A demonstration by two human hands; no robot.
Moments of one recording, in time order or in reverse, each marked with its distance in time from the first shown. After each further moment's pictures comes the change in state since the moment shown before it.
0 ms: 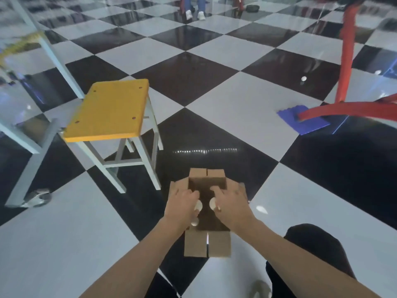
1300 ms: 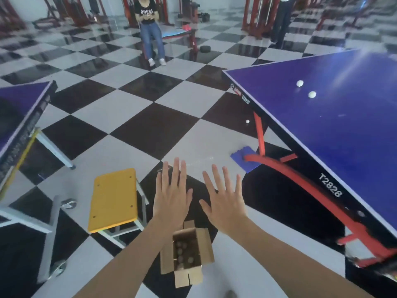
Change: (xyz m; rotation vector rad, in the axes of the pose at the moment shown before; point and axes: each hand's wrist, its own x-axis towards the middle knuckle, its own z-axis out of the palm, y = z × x) left_hand -0.067 0.097 -0.510 0.155 0.437 0.100; right_hand -0.051 -0.011 -0.536 -0.235 0.197 0.192
